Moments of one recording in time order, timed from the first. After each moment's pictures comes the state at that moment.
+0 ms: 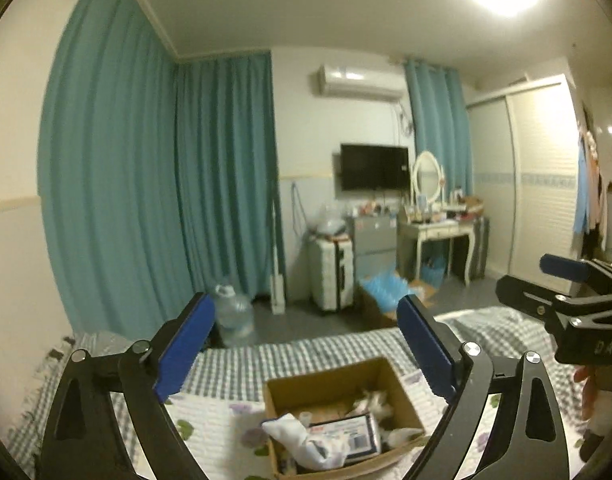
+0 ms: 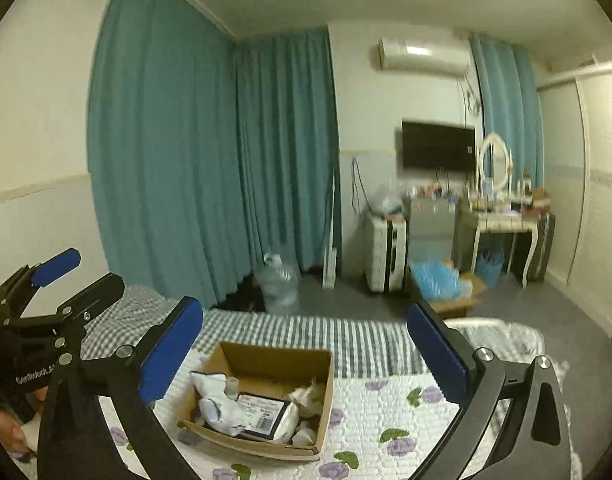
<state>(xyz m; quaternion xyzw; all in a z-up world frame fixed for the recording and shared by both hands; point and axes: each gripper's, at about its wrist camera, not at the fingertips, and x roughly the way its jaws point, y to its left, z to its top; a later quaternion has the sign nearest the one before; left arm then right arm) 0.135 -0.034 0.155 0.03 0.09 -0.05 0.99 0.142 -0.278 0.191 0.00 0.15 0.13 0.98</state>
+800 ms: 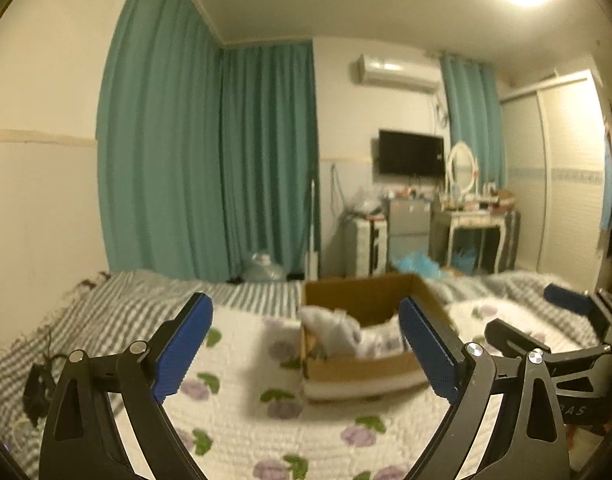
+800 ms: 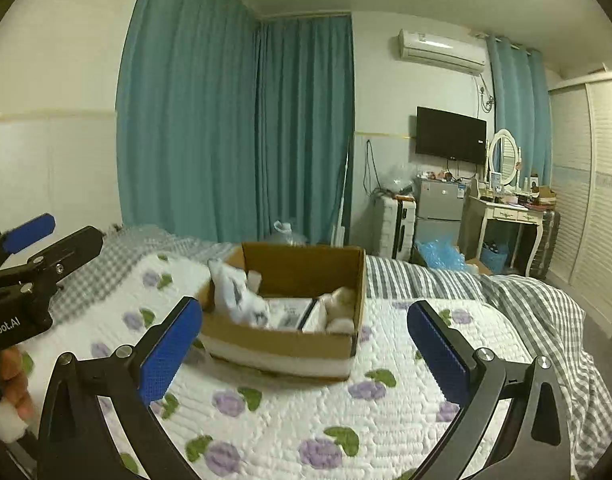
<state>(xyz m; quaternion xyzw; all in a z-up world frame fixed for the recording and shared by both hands) 0.052 -0.001 0.022 0.01 0.10 0.02 1.00 0.074 -0.234 0.021 -0.04 0.17 0.14 0.97</state>
